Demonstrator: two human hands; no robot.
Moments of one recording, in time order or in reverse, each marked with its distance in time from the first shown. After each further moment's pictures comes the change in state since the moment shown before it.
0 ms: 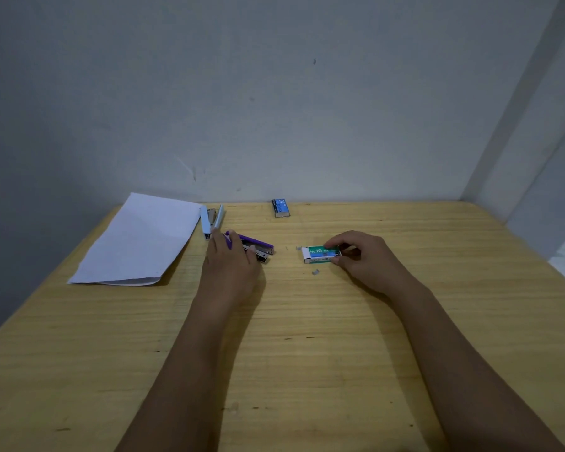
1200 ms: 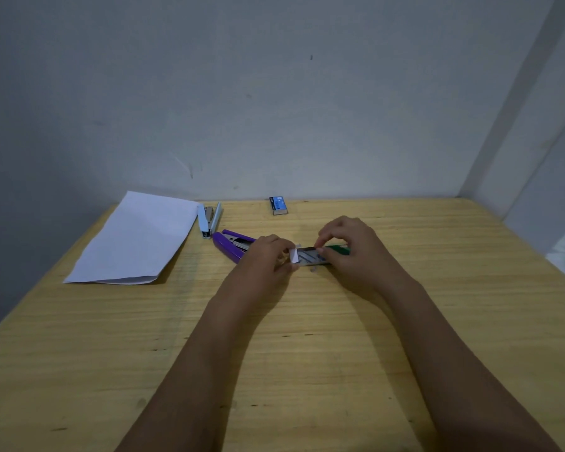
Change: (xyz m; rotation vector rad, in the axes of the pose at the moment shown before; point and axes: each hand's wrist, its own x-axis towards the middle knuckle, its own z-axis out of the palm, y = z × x) left_hand -0.006 0.029 0.009 -0.191 -0.031 0.448; right_hand 0.000 -0.022 0.005 -0.178 0.055 -0.119
